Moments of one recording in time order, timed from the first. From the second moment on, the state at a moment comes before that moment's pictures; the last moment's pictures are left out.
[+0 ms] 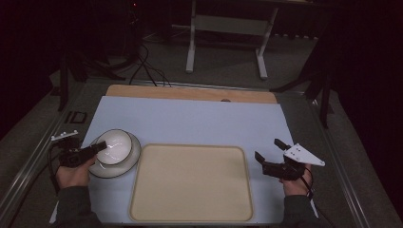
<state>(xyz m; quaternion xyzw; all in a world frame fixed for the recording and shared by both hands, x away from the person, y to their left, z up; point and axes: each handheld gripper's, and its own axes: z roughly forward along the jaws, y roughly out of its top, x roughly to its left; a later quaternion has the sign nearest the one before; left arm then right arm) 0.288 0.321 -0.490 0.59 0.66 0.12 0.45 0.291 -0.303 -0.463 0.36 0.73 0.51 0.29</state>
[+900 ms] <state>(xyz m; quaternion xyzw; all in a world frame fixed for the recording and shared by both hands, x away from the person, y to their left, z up) 0.286 0.290 -0.466 0.60 0.62 0.15 0.47 0.291 -0.303 -0.462 0.36 0.73 0.51 0.29</state>
